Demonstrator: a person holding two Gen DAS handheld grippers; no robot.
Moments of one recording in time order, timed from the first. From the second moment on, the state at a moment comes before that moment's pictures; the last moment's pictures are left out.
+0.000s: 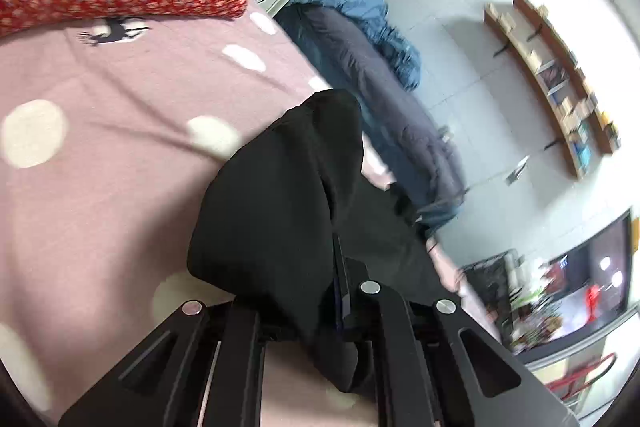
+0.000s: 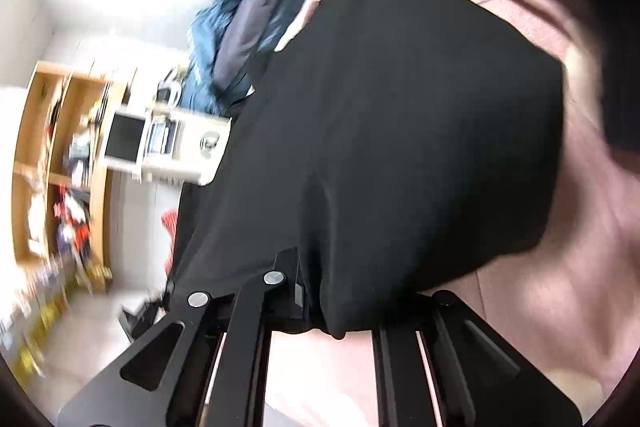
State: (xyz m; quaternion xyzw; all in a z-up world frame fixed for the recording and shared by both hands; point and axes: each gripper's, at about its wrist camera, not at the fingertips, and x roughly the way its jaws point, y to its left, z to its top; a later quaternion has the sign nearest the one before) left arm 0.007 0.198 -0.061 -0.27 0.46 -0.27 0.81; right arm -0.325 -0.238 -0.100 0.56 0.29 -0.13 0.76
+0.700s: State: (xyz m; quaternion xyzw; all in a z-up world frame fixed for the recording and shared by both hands) left arm -0.065 0.230 -0.120 -0.31 0.49 -0.24 0.78; right arm -0.416 -0.203 -0.149 0.62 0.31 -0.12 0.71
